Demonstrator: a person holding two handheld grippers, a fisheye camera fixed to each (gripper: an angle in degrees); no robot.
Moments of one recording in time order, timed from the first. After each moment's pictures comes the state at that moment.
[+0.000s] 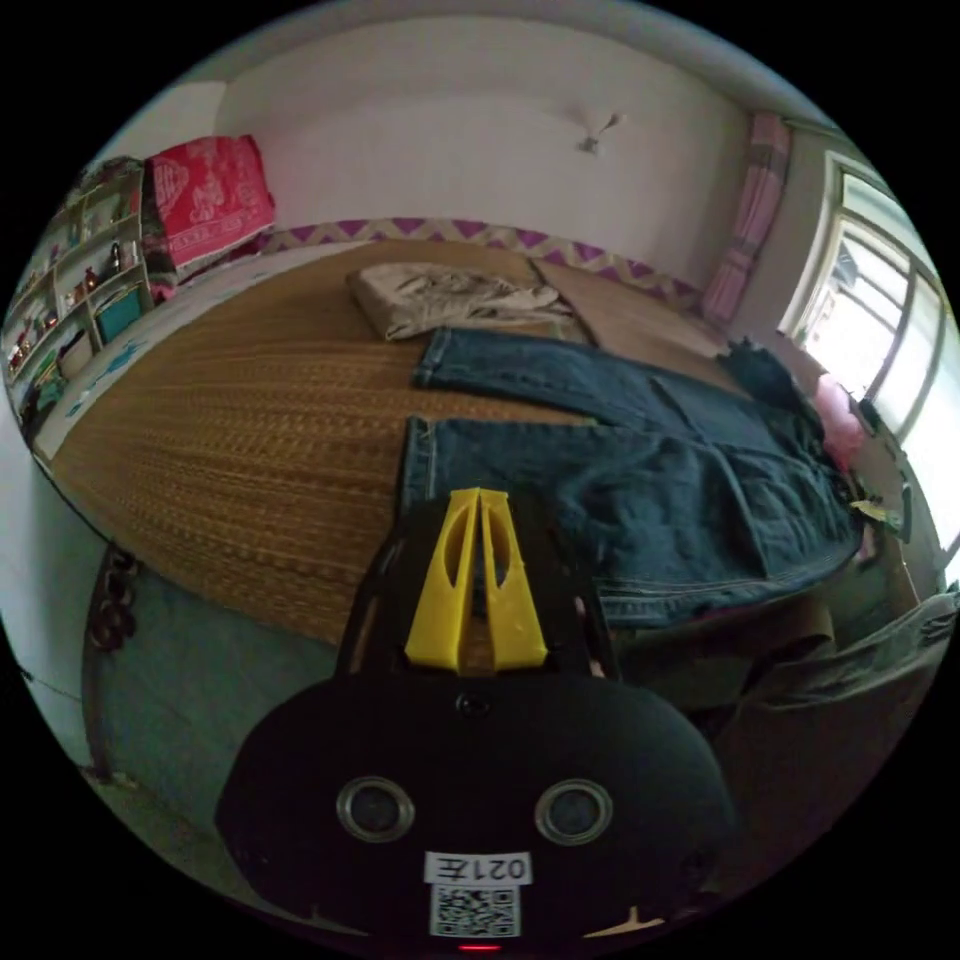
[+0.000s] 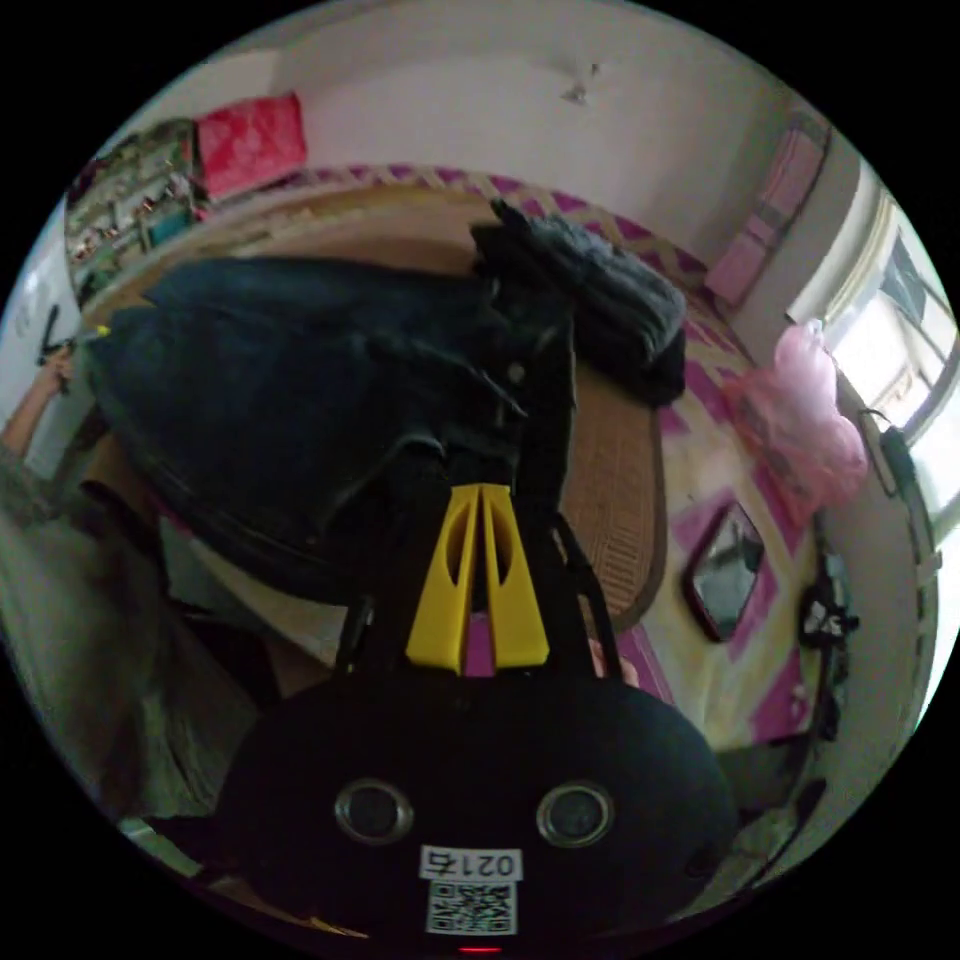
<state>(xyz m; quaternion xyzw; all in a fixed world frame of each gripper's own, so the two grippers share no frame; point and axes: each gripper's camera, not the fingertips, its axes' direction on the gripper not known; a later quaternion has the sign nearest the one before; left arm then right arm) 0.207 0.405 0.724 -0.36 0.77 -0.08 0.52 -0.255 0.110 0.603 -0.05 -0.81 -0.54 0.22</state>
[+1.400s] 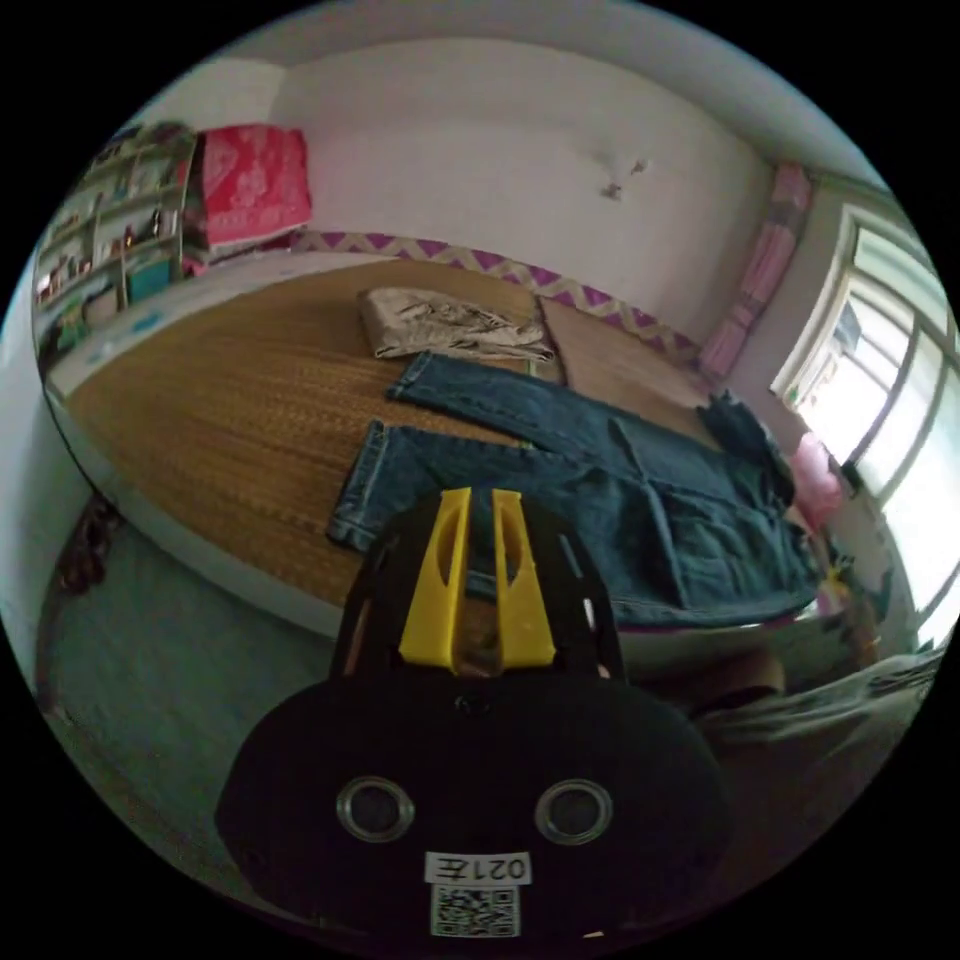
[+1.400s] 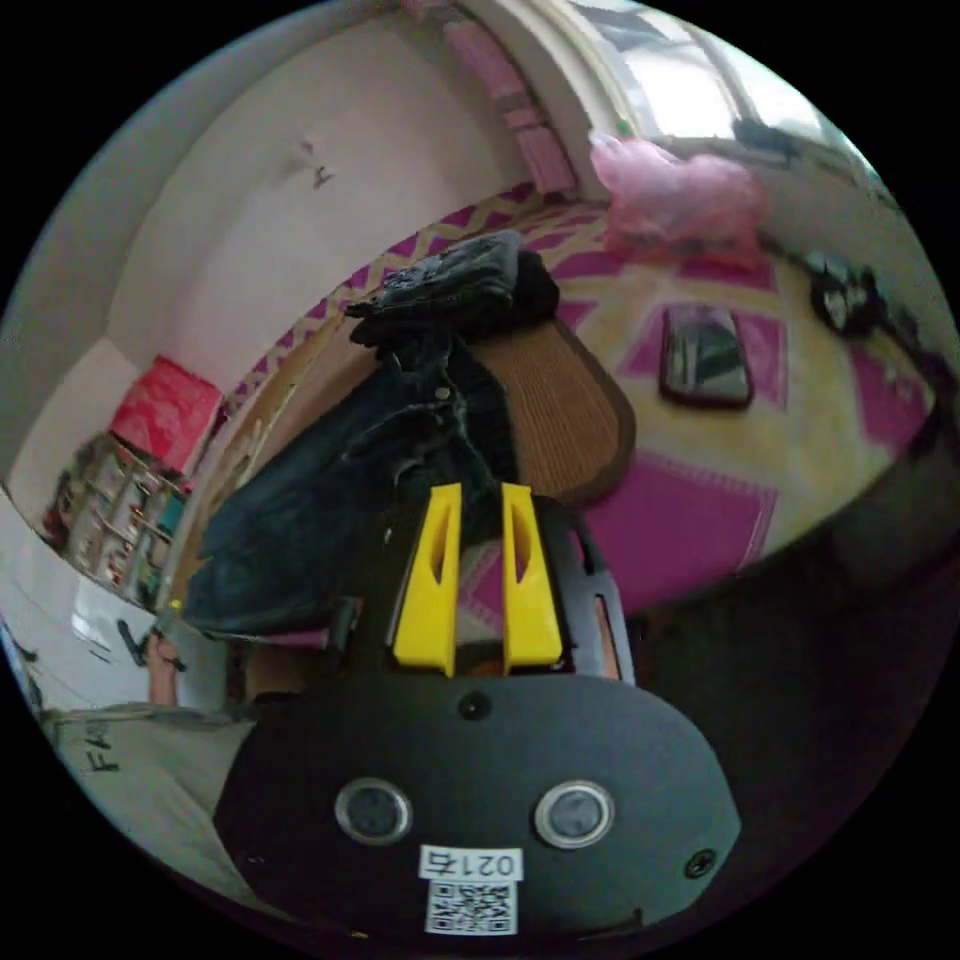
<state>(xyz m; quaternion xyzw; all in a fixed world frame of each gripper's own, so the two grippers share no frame) 0.070 0.509 0.754 -0.44 0.75 -0.19 0.45 -0.306 0.153 0.833 -0.45 -0.80 -0.32 0.22</state>
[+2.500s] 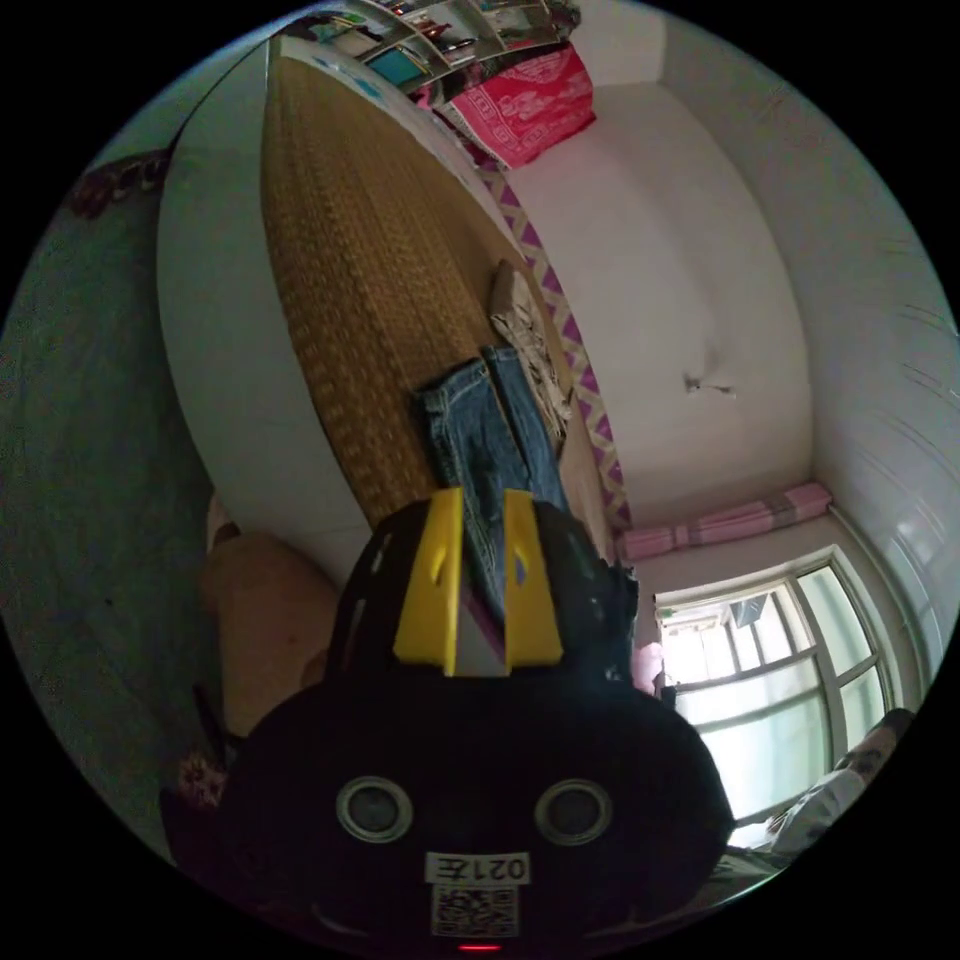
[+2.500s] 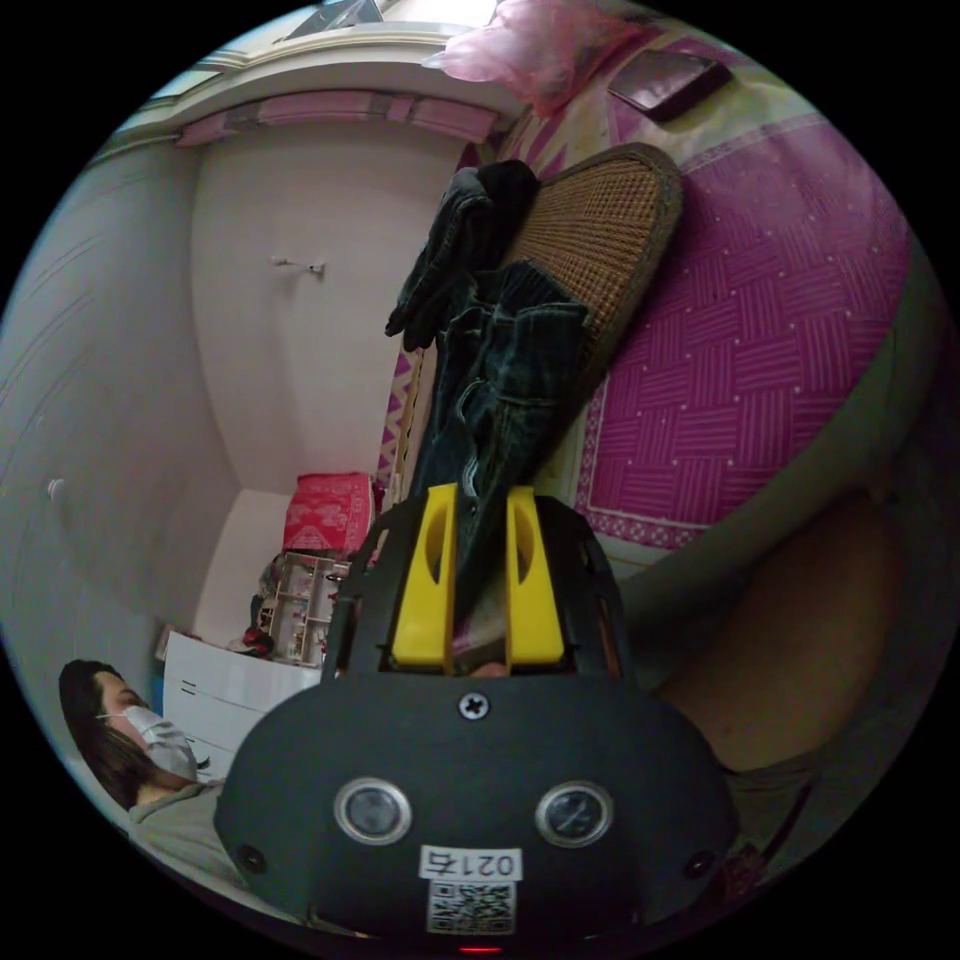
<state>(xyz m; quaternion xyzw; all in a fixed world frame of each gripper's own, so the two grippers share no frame) 0.121 0.669 0.843 -0.60 0.62 -0.43 0.26 -0.338 0.267 0.855 -0.65 -0.74 -0.17 0.06</state>
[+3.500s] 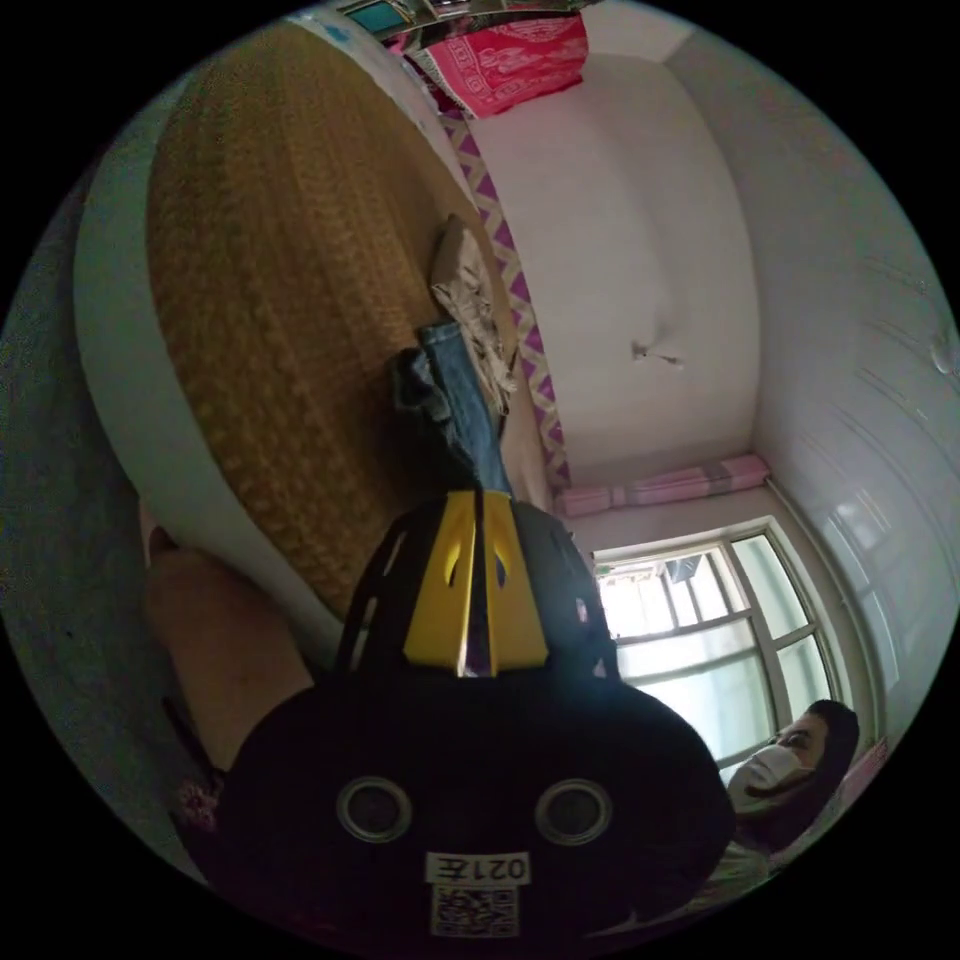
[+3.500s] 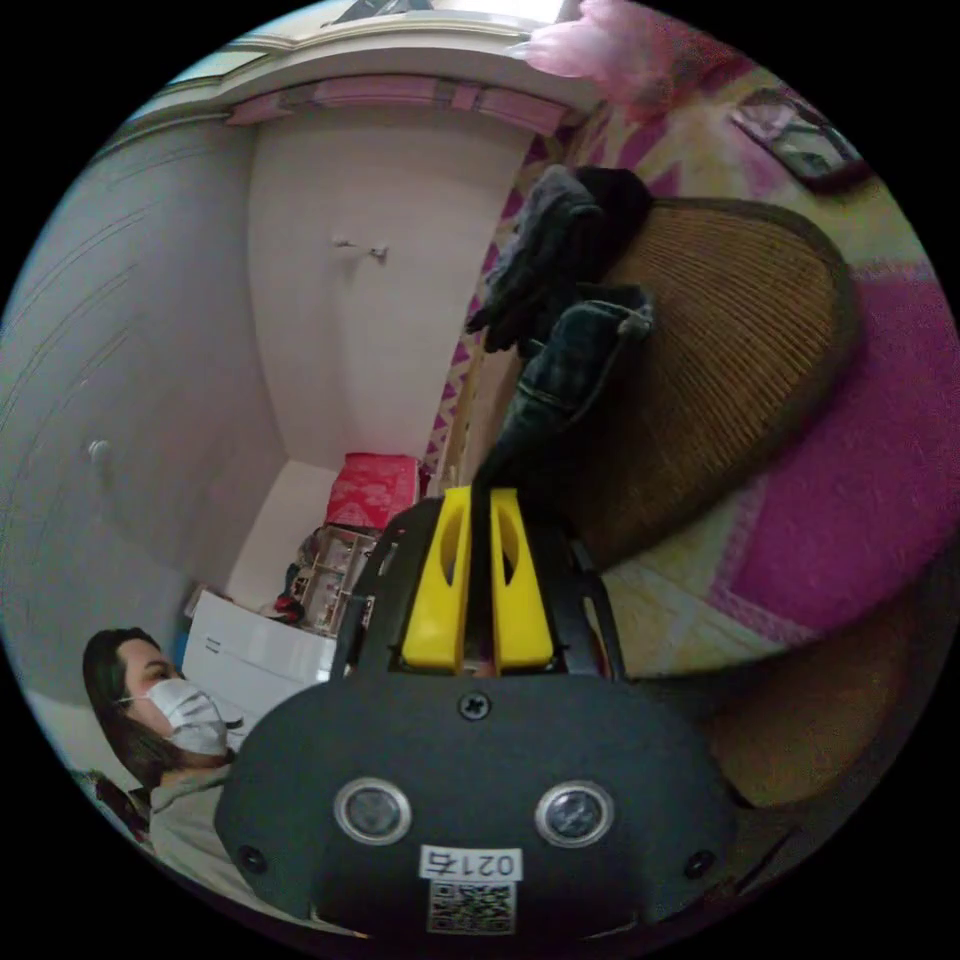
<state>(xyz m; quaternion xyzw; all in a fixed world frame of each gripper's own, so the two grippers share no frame) 0.261 0.587 0.920 -0.56 0.69 -0.43 0.18 -0.355 0.200 0.754 -0.61 -0.78 -0.13 -0.03</state>
